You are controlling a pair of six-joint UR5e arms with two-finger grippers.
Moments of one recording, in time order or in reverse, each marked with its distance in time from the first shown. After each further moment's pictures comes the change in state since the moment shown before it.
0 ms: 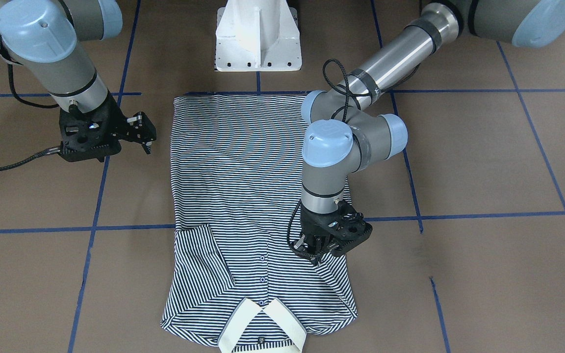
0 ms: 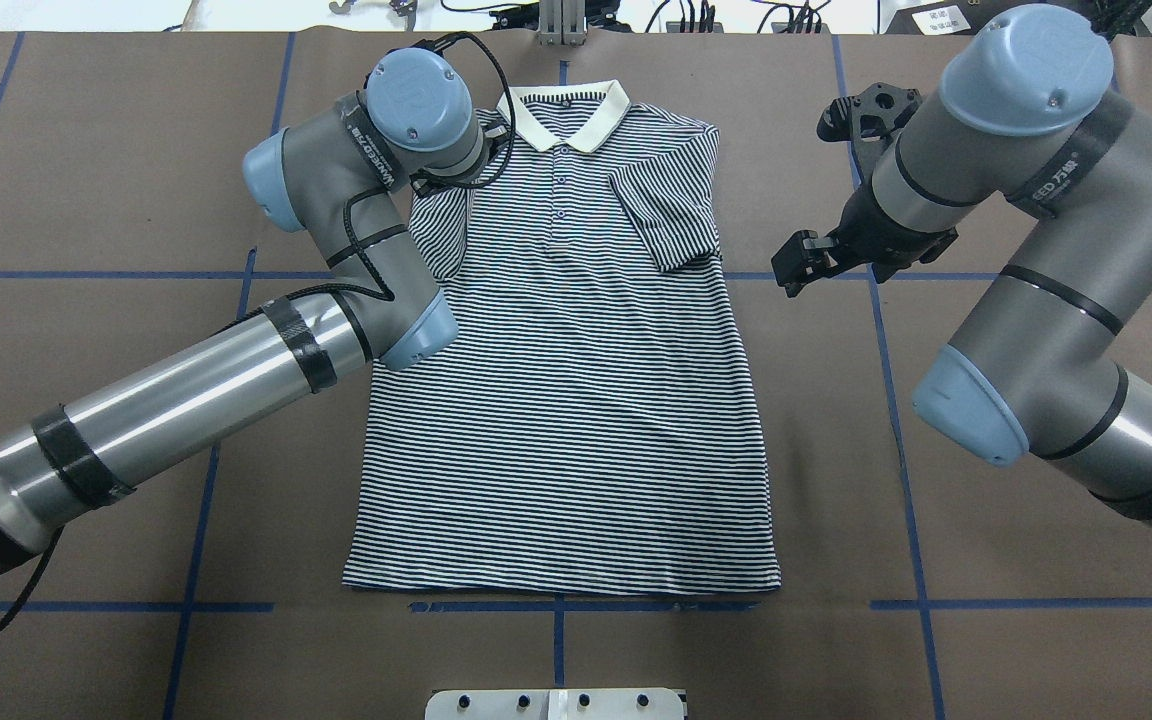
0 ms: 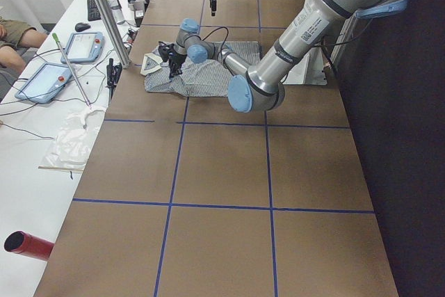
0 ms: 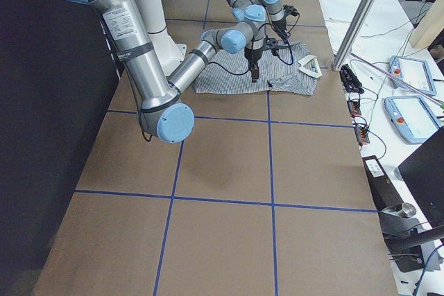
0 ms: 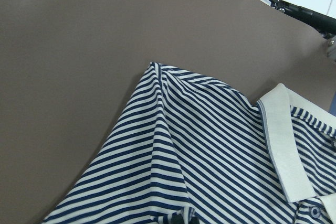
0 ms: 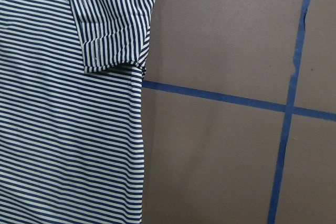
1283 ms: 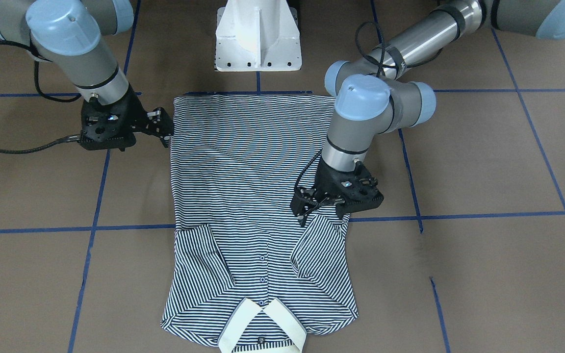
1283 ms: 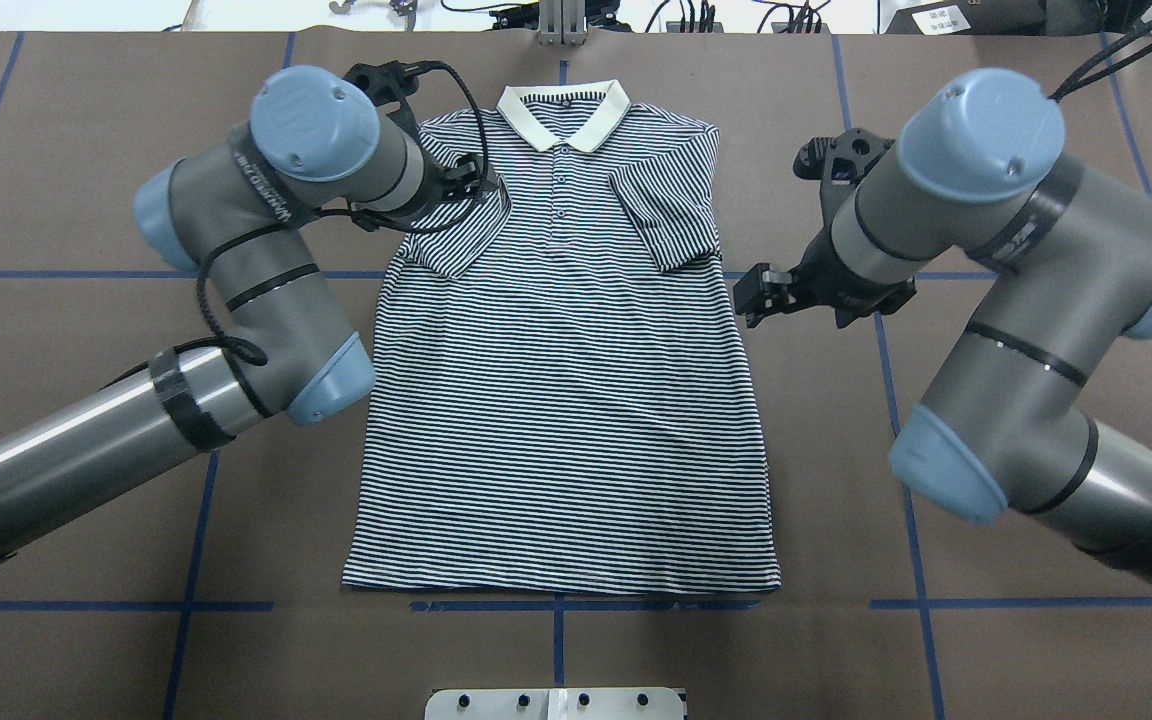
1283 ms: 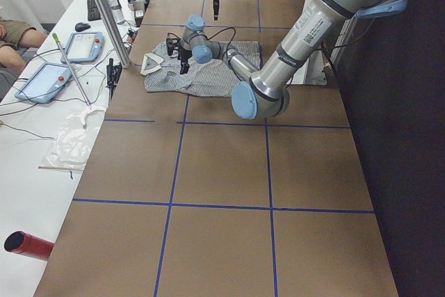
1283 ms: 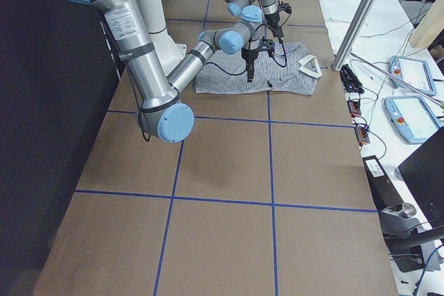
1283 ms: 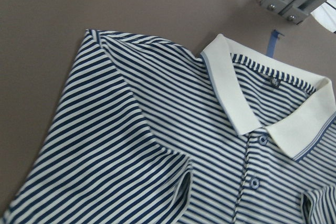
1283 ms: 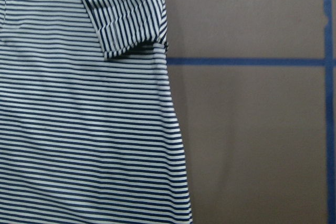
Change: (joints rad) left arm 0.003 0.267 -0.476 0.125 -0.118 0.293; right arm -0.129 -0.031 0.031 0.108 -0.067 0.323
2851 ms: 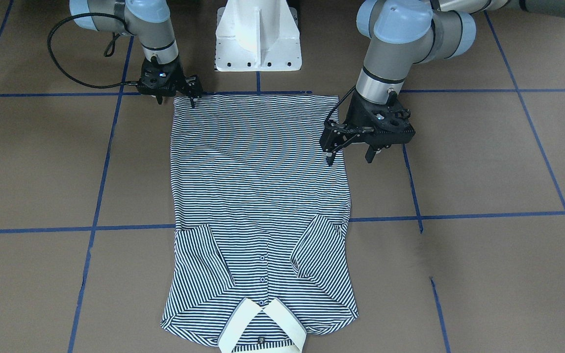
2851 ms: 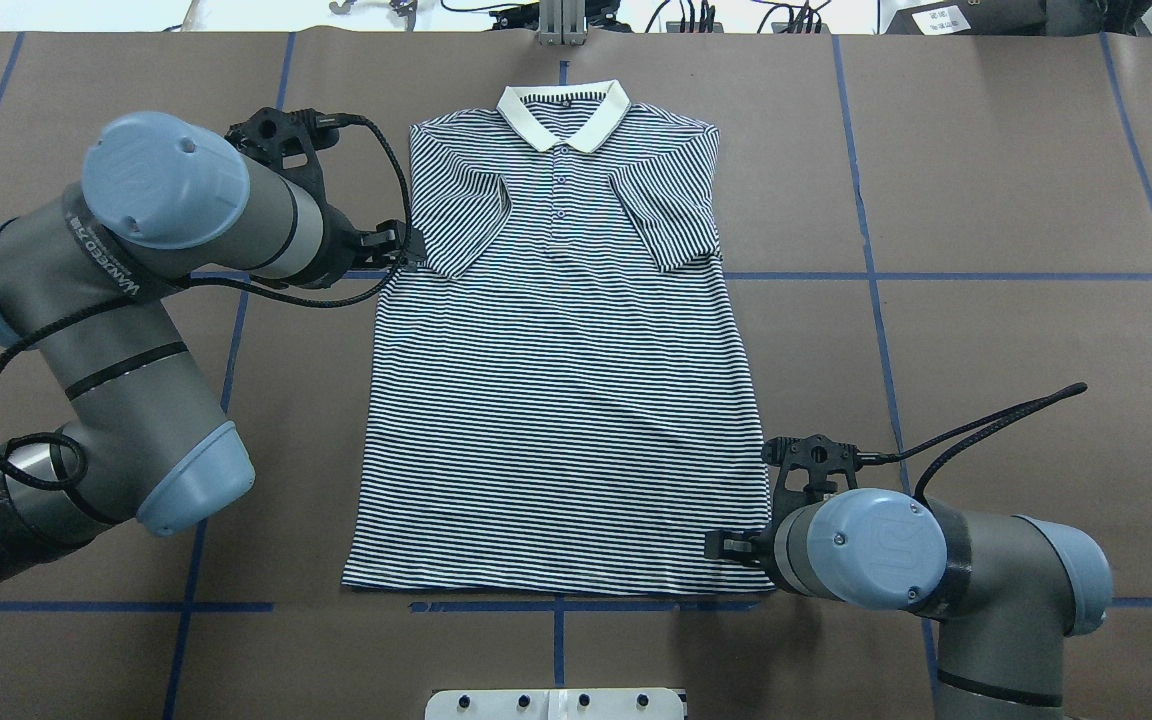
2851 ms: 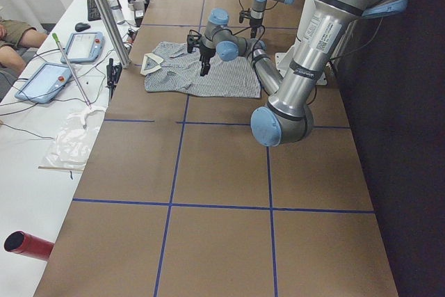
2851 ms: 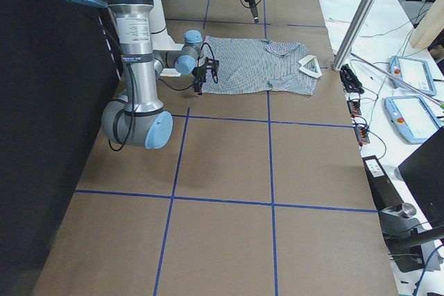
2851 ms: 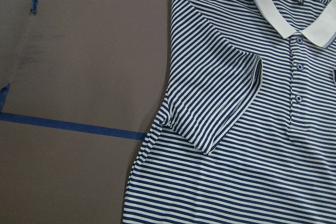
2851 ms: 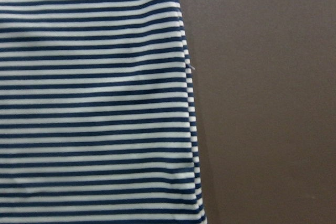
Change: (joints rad) left arm 0.030 0.187 -0.339 0.181 -0.028 0.072; right arm -0.467 -0.220 0.063 0.137 -0.336 0.425
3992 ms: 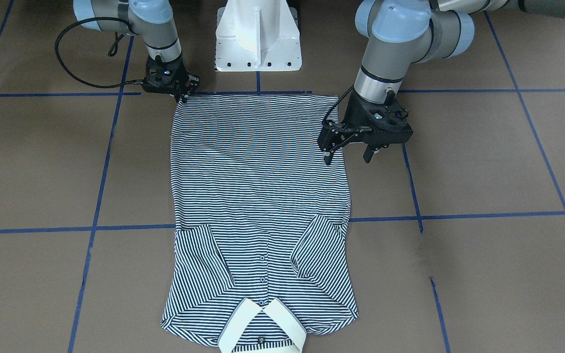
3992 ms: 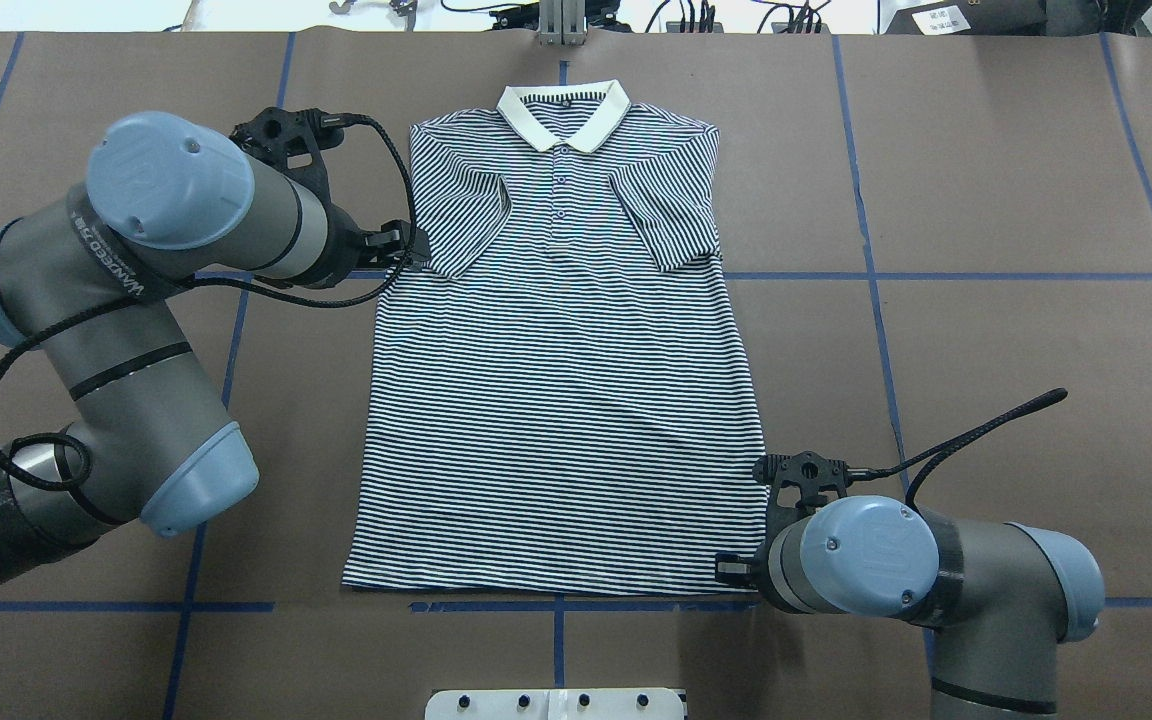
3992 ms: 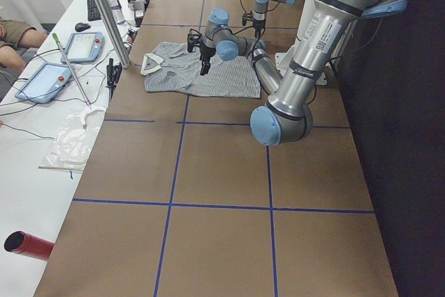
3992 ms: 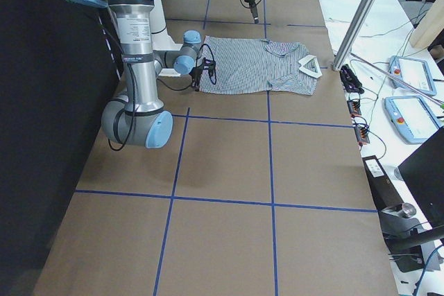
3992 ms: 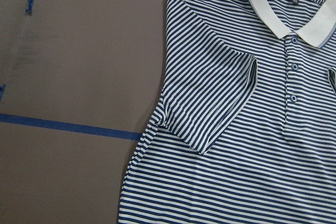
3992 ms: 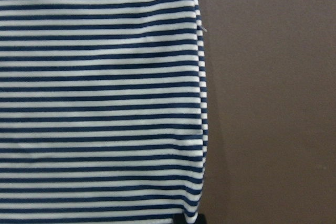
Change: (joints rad) left arm 0.003 -0.006 0.002 -0.001 0.001 0.000; right arm -0.006 0.007 -0.003 0.000 0.054 -0.010
